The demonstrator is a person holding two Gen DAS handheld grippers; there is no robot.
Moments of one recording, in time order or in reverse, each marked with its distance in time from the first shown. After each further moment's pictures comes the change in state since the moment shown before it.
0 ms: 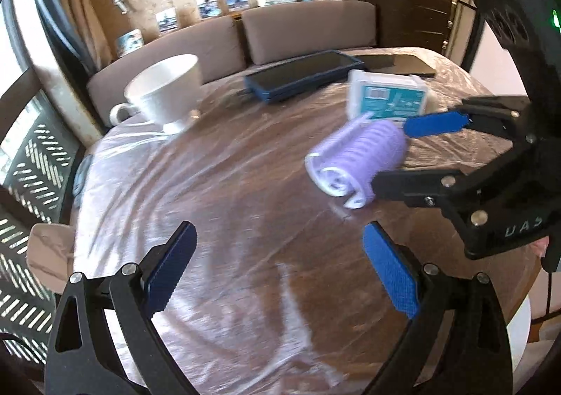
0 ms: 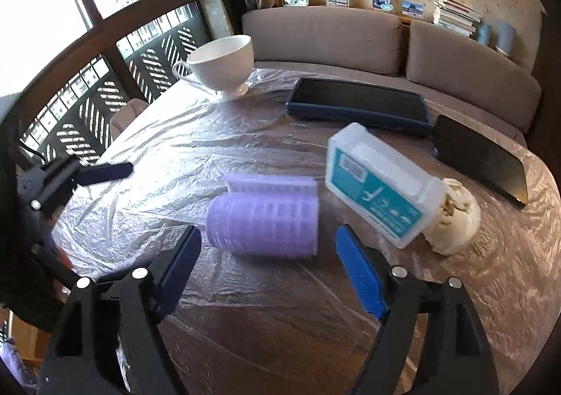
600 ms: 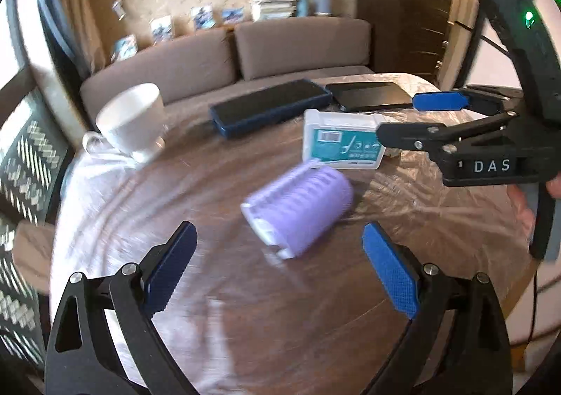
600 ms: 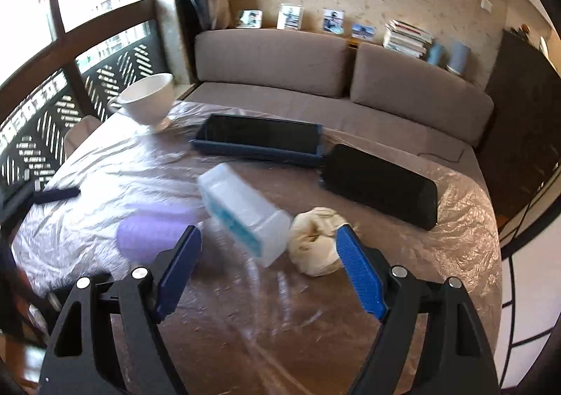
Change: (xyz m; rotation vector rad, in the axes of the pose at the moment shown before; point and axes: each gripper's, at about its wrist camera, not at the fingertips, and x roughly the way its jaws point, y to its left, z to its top) left arm -0.002 -0.050 0.032 -0.073 -0.048 -0.053; right arm -0.048 -0.076 0.012 0.037 -0.090 -0.201
